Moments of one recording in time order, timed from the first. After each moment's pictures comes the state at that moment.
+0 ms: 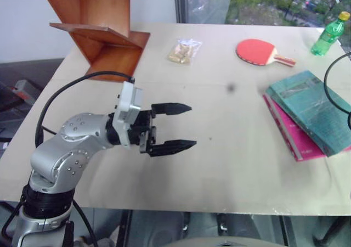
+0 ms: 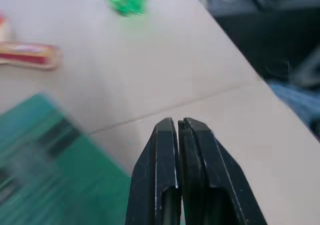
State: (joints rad) left arm -0.33 0.75 0.11 -0.52 -0.89 0.63 -1.01; right arm -0.97 -0.88 -0.38 0.69 0.28 0.95 0.08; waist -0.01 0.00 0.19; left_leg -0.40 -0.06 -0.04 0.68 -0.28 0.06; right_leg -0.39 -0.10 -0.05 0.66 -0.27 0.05
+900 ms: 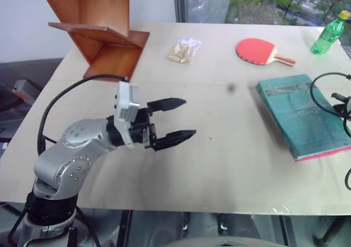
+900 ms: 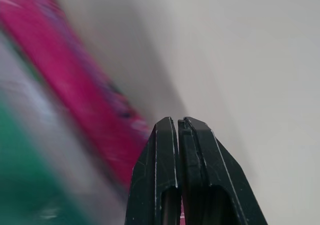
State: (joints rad) left arm -0.28 0.70 0.11 -0.54 -0.88 0.60 -0.90; right arm -1.00 -0.90 -0.27 0.94 0.22 1.17 0.32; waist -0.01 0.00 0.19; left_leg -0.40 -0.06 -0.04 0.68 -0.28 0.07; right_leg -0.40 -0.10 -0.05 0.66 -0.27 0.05
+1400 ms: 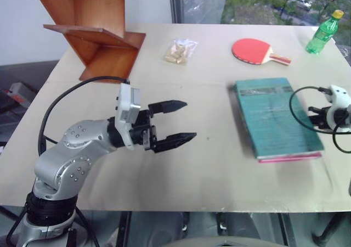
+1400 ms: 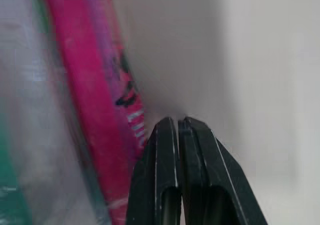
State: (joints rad) left arm -0.25 0.73 0.13 -0.54 -0.89 0.60 -0.92; right arm -0.78 -0.76 -0.28 0.35 0.36 1.58 0.44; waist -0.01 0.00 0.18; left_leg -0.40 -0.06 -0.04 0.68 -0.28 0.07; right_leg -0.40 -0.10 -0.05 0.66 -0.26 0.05
